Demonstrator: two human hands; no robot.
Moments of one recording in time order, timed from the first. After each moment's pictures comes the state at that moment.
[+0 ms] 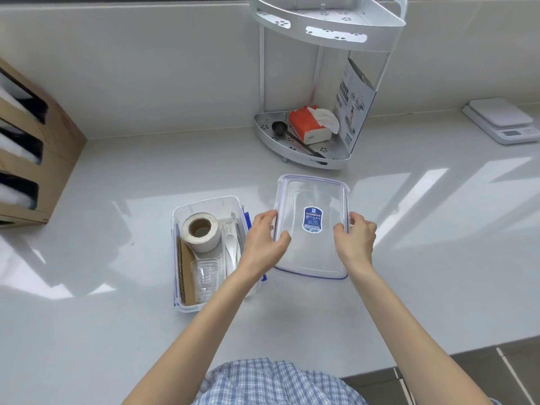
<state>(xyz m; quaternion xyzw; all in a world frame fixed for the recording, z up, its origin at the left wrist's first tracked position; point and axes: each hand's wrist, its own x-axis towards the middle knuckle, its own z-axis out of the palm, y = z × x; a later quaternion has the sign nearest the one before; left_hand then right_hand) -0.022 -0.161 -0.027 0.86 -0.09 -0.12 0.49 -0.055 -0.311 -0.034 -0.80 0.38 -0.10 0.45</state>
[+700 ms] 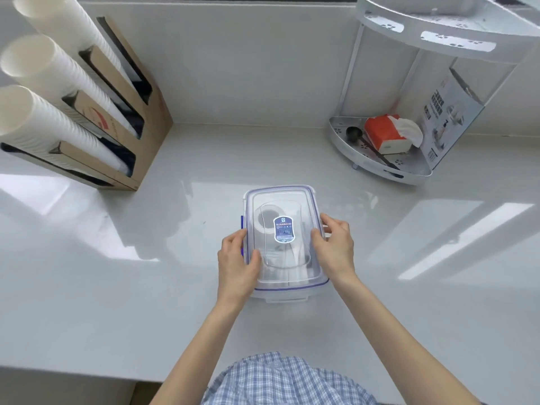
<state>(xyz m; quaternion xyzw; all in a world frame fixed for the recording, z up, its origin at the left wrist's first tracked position) -0.052 -0.026 -0.036 0.84 0.12 -0.01 0.52 -0.026 -0.180 -0.038 -0.83 0.19 -0.03 0.53</state>
